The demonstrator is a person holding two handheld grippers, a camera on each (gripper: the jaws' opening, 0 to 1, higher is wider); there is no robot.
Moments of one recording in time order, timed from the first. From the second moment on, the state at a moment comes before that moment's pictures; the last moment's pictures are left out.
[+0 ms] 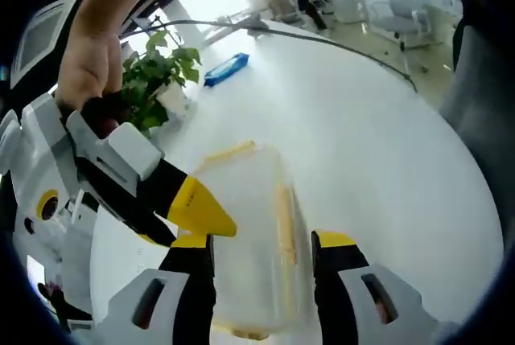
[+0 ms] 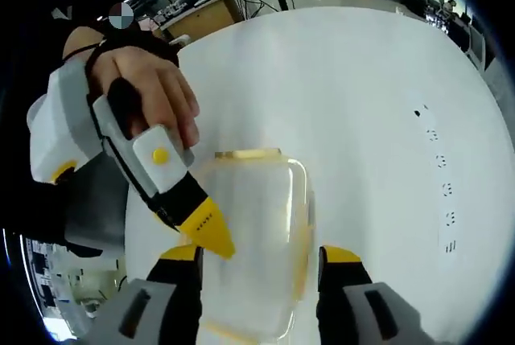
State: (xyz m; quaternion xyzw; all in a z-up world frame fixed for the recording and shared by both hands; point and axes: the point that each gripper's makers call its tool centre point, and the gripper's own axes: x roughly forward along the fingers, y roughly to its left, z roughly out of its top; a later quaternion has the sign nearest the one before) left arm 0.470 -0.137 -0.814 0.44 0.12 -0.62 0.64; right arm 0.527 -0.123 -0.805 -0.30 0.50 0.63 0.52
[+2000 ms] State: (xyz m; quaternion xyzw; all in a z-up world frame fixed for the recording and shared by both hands) left arm 0.520 -0.104 -0.796 0.30 0.35 -0.50 0.73; right arm 0.516 -0.150 -0.798 -0.25 0.44 0.38 0.77
